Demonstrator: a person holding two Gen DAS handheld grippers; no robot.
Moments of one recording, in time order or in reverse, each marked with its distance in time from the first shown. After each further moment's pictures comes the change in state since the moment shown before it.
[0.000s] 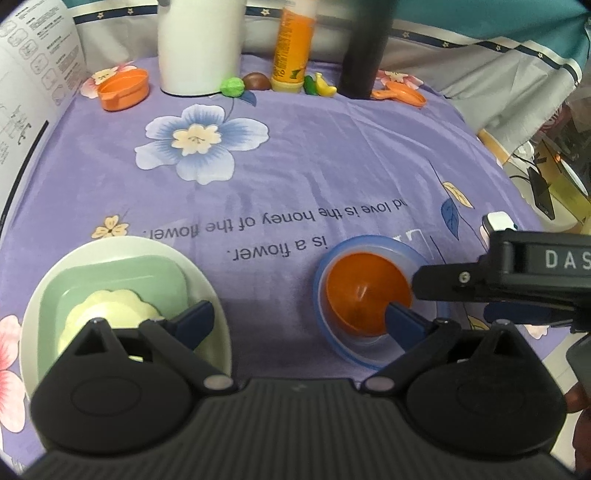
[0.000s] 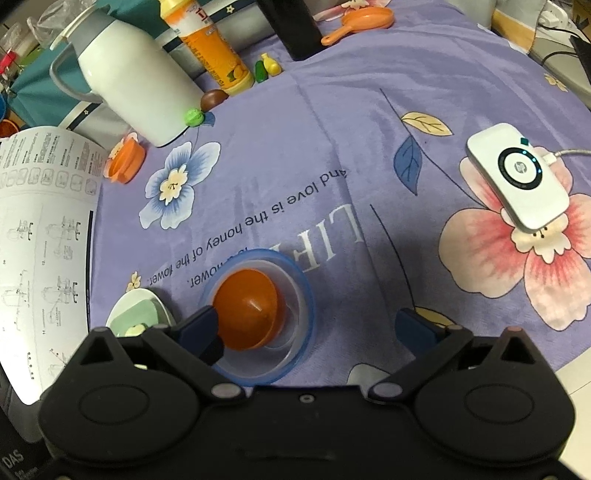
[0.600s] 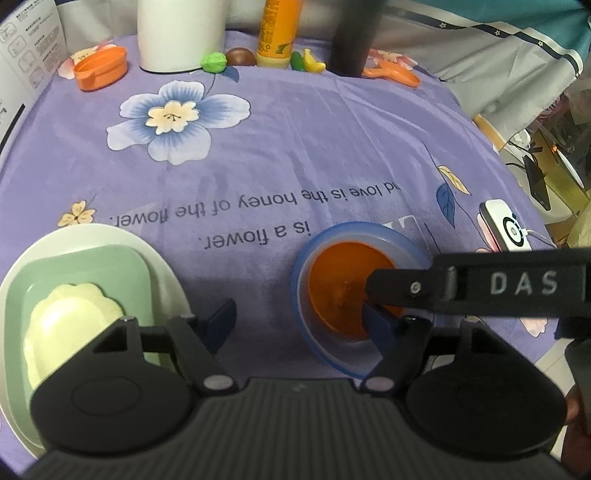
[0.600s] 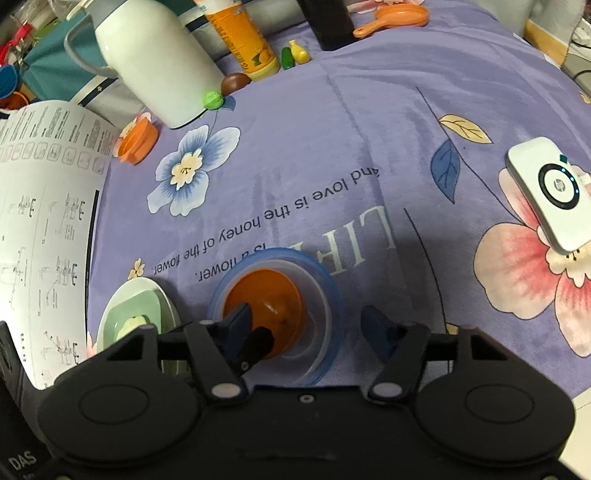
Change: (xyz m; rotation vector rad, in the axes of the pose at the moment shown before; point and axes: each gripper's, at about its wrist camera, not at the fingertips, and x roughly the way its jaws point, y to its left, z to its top) left arm 0.027 -0.007 0.003 -0.010 0.062 -0.044; right arm 0.019 0.017 0.005 -0.092 0.025 0.020
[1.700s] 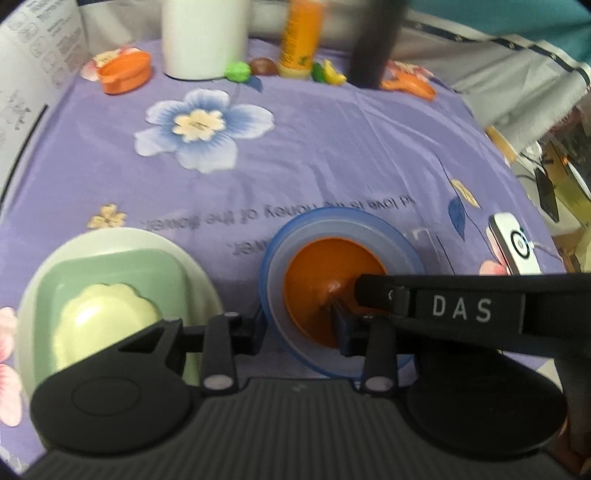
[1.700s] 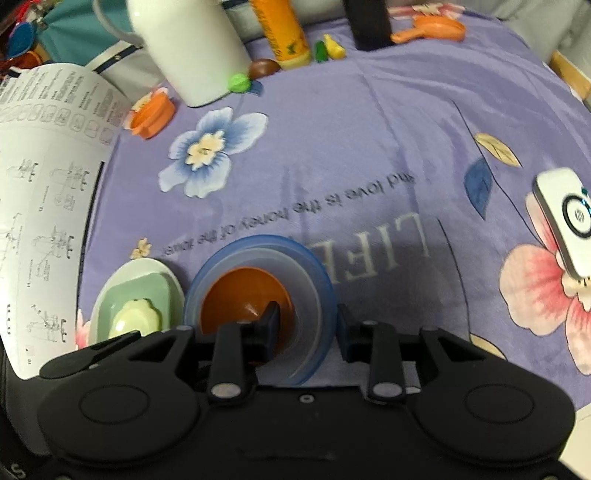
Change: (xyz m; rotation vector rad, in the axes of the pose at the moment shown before) left arm -0.023 0.012 0.004 -0.041 -0.020 0.053; right arm 0.002 0.039 0.003 -0.125 0.009 -0.029
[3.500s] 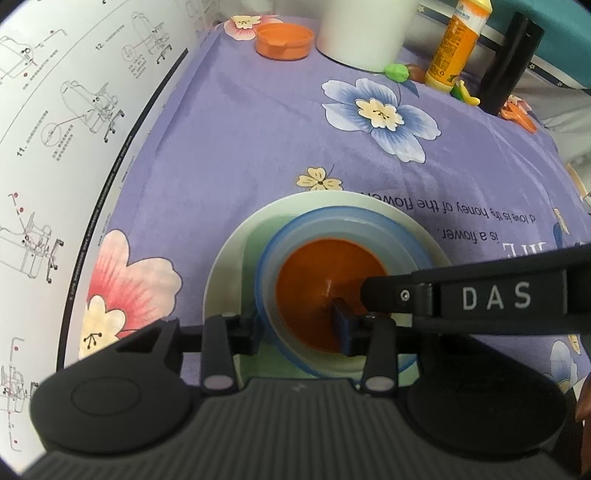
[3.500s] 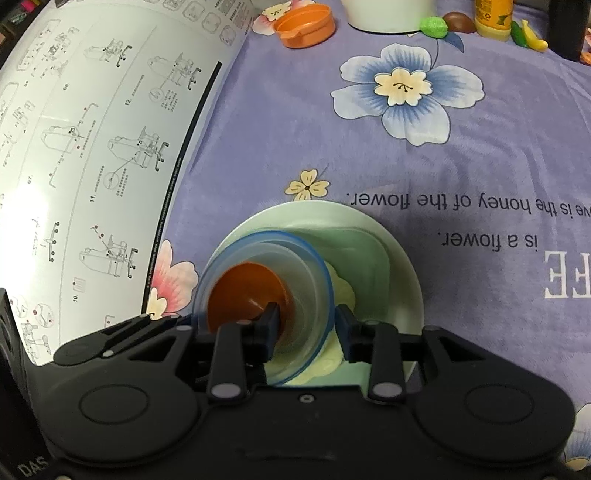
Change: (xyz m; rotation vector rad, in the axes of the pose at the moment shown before) left arm -0.024 0.152 -0.029 -0.162 0.032 0.130; right arm 0.056 0.156 -0.008 -0.232 0.203 0.123
